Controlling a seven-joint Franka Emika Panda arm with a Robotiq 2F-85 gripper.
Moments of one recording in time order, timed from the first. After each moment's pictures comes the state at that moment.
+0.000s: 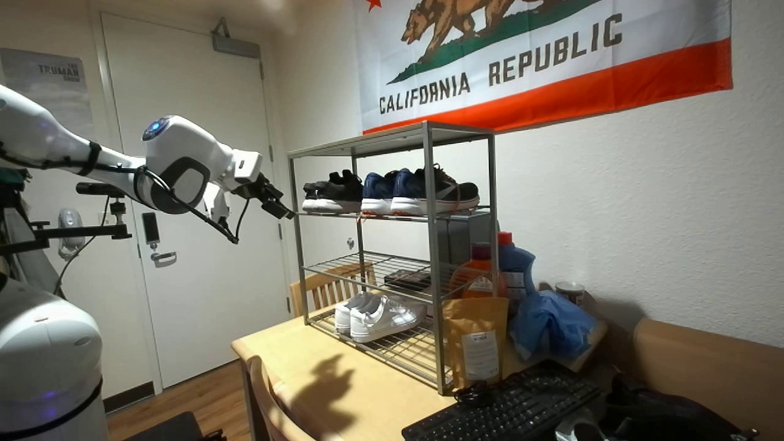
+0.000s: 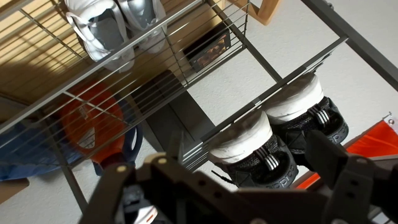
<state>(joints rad) 0.22 -0.77 0.19 -2.77 0.35 3.04 0.48</state>
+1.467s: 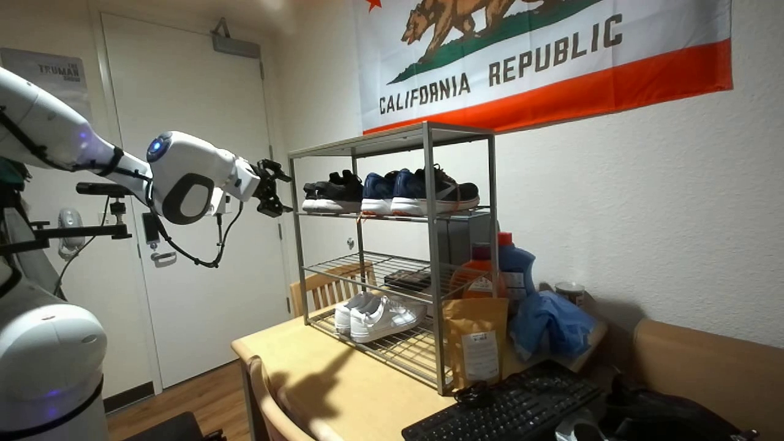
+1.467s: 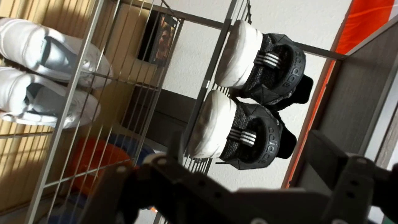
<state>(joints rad) 0.28 -0.61 0.25 -2.72 0.53 3.37 0.97</state>
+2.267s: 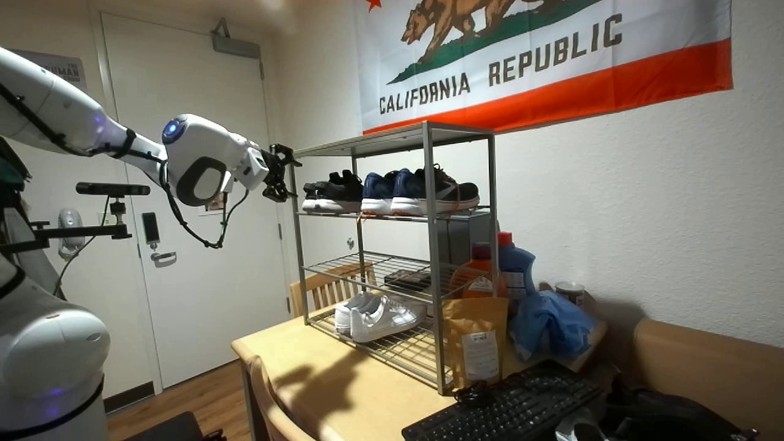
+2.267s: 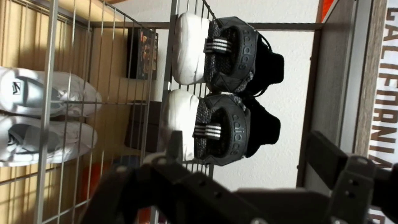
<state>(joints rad) 0.32 -0.56 0.17 -2.60 0.53 3.31 1.14</state>
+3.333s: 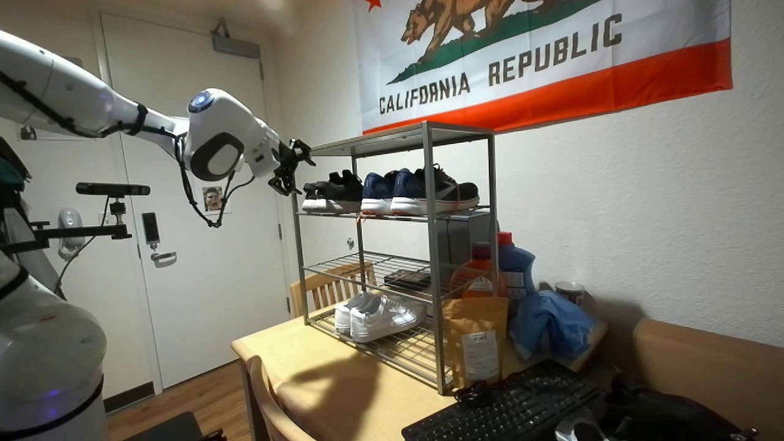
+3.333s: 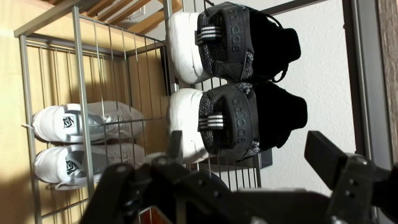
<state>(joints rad) 0.27 -0.54 0.10 -2.46 0.54 3.00 1.32</state>
